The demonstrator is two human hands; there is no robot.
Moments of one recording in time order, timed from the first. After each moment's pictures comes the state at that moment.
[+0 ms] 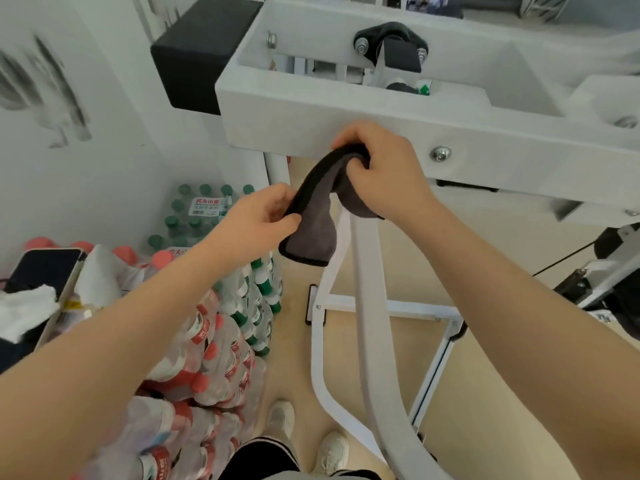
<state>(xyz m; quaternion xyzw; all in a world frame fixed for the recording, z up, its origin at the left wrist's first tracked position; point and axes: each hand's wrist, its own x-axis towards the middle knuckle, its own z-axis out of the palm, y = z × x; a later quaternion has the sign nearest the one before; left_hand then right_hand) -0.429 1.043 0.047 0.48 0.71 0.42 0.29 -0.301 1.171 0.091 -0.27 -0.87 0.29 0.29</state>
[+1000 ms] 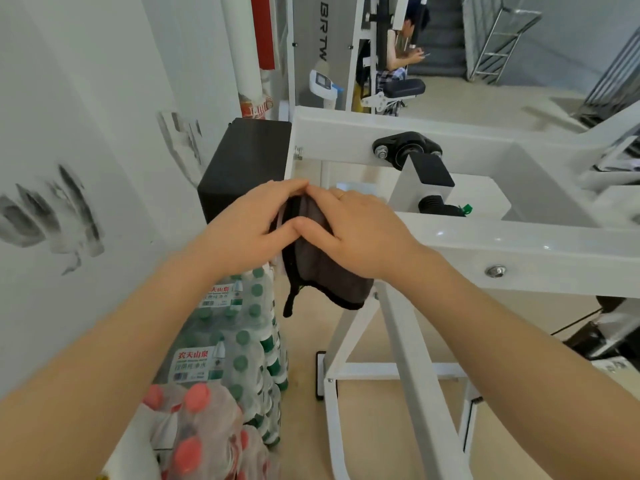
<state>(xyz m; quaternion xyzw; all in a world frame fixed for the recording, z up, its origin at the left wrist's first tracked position) -0.561 1.103 0.134 0.71 0.63 0.31 0.08 -0.420 1.189 0.134 -0.24 -0.96 0.03 0.14</state>
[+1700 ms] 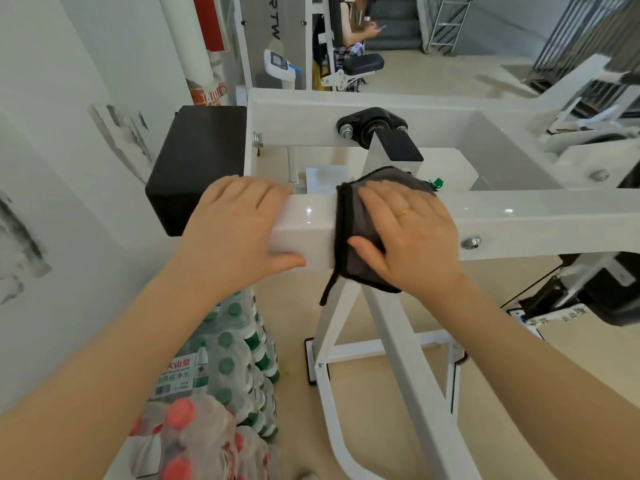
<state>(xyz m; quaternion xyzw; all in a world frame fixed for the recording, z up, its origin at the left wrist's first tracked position) -0.543 1.107 0.123 0.71 0.68 0.11 -0.14 -0.346 1.204 0.091 -0.30 -0.89 -0.19 0.29</state>
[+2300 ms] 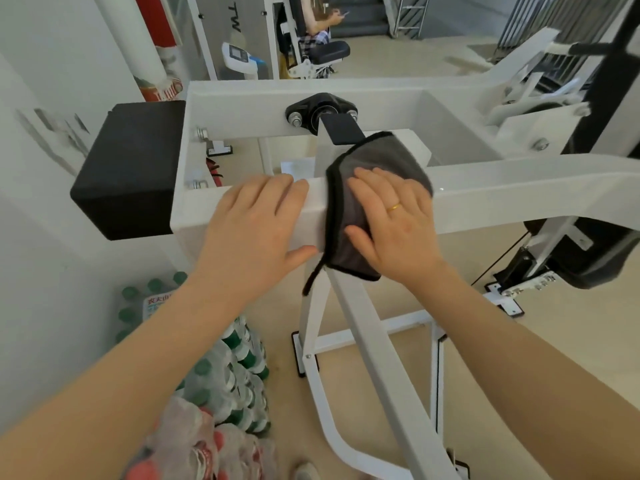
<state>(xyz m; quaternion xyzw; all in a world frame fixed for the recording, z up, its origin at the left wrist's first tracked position) -0.474 1.127 0.111 0.73 0.64 0.13 -0.20 -0.298 1.224 0.064 -0.31 -0.86 -0.22 0.35</state>
